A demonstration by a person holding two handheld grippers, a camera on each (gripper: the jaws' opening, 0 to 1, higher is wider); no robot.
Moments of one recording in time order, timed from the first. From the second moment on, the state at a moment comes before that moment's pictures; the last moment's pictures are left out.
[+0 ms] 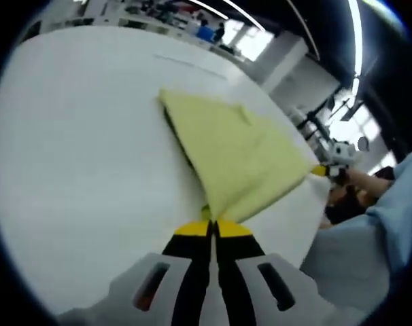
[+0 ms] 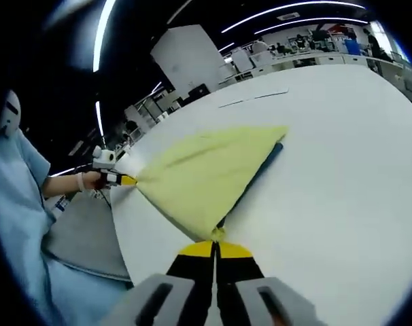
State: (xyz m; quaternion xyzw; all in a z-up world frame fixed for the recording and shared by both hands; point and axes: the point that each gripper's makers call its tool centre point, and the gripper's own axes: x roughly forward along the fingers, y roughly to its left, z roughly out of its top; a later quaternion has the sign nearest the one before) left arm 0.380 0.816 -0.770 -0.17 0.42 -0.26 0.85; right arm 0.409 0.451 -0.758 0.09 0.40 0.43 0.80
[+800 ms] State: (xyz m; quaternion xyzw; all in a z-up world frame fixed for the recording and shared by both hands) left arm 0.365 0.809 -0.773 -0.14 0.41 -0.29 0.86; right arm 0.401 0.446 -0.767 0.10 0.40 0.44 0.80
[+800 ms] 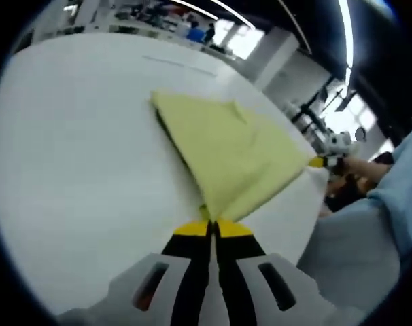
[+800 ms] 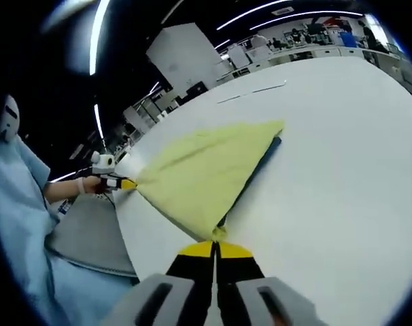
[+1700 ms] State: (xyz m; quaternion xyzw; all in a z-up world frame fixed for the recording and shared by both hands) left arm 0.379 0.819 -0.745 -0.07 0.34 -0.28 0.89; right arm 0.418 0.444 -0.730 0.02 0.31 0.40 0.86
